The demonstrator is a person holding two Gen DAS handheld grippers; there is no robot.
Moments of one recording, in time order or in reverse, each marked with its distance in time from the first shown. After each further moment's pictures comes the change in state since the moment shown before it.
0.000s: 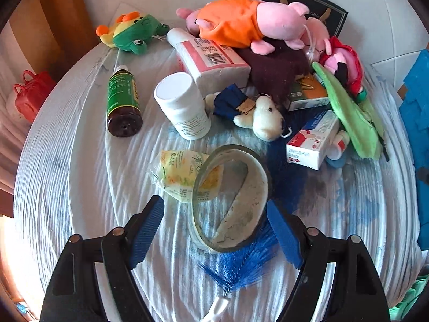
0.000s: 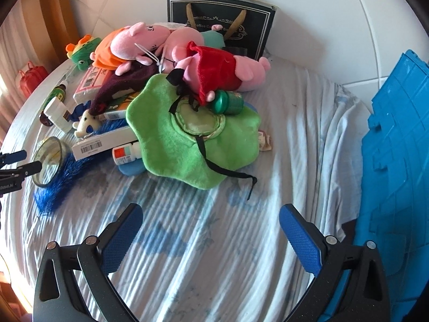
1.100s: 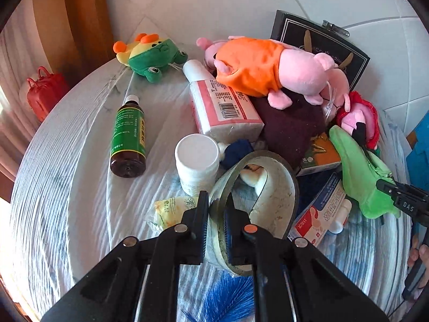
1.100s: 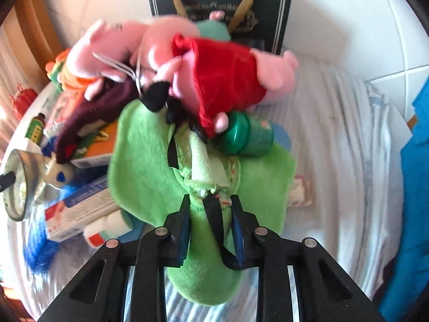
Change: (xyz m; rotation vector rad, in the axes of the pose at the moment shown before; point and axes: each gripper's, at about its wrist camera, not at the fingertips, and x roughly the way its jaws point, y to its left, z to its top) left arm -0.016 0.002 0.041 -0.140 -0.154 0.002; right arm 0.086 -0.008 0.063 0.072 -0.029 0.092
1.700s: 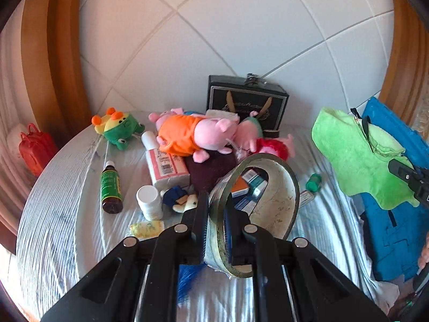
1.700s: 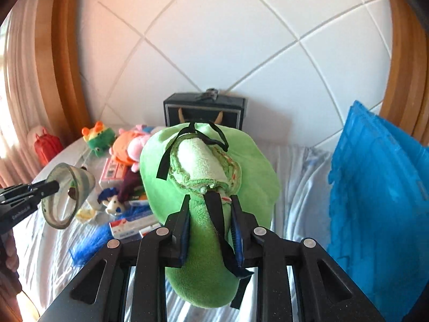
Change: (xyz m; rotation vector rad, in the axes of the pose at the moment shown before) left arm -0.158 -0.072 -0.016 0.143 -0.277 -0.172; right arm -0.239 0.000 -0.051 0.000 -0.432 -0.081
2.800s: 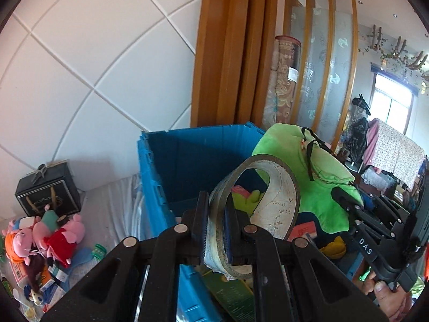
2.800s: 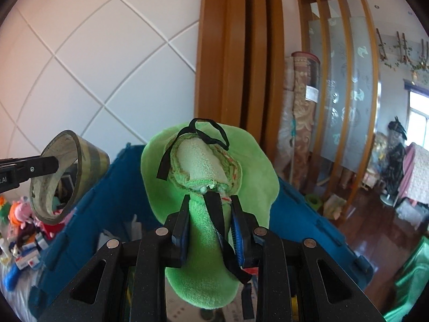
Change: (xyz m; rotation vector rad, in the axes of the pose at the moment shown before) left arm -0.090 -0.453 0.058 0.416 -0.090 -0.596; right arm -0.244 -0.292 -0.069 0.296 -0.219 -0.592
